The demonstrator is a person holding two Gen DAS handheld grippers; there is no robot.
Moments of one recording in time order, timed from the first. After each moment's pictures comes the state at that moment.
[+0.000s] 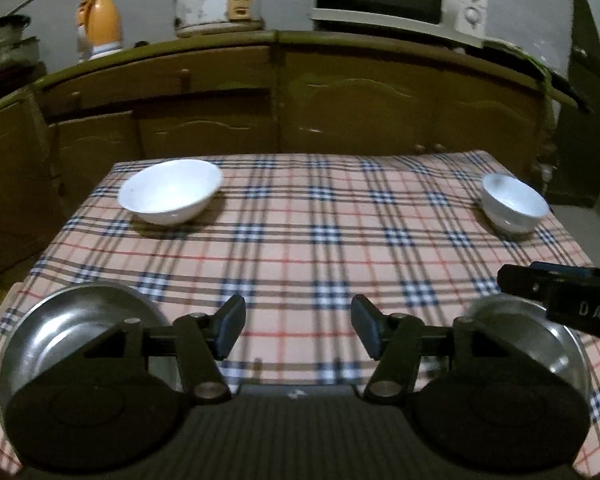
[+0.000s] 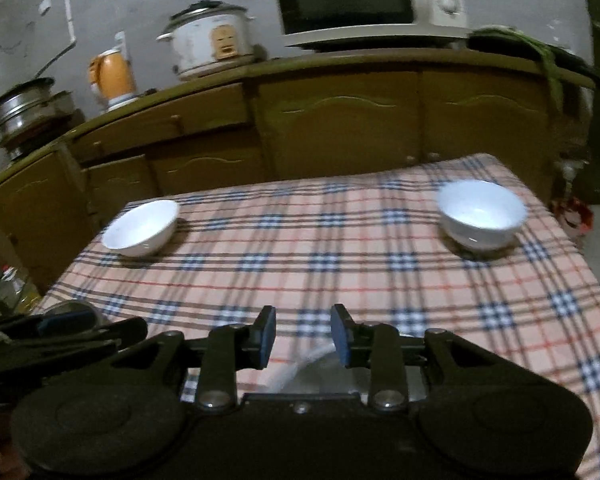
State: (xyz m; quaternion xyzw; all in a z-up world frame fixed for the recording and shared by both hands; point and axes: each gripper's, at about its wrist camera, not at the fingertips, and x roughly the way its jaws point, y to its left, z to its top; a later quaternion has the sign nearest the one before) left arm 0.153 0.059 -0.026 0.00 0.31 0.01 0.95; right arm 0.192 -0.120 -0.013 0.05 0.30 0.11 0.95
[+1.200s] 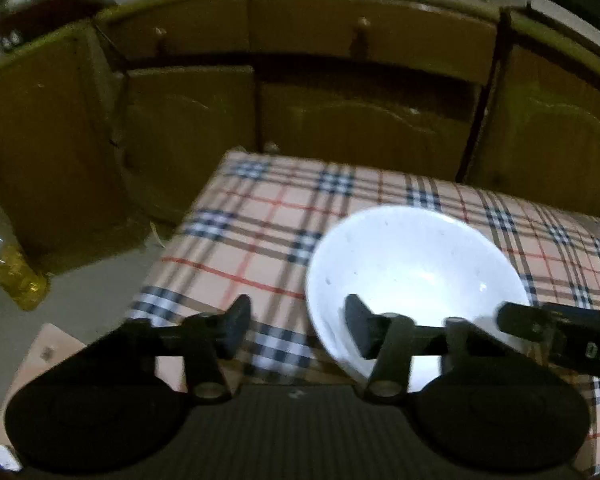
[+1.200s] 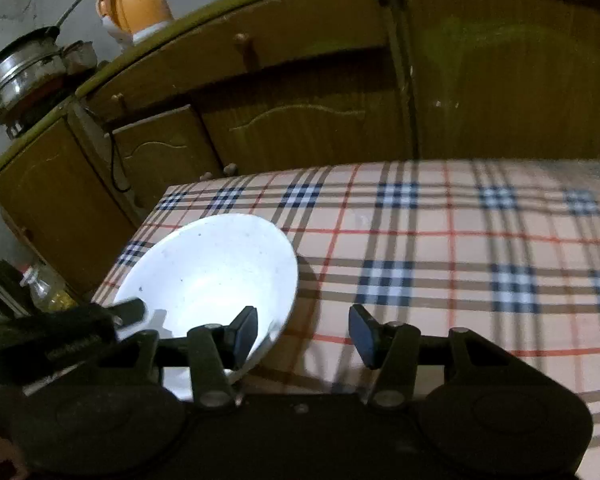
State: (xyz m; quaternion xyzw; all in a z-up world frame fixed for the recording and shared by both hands) left arm 0.359 0.252 -0.058 -0.05 0.36 0.11 0.92; right arm 0.456 0.096 -0.072 0.07 0.38 0.20 0.90
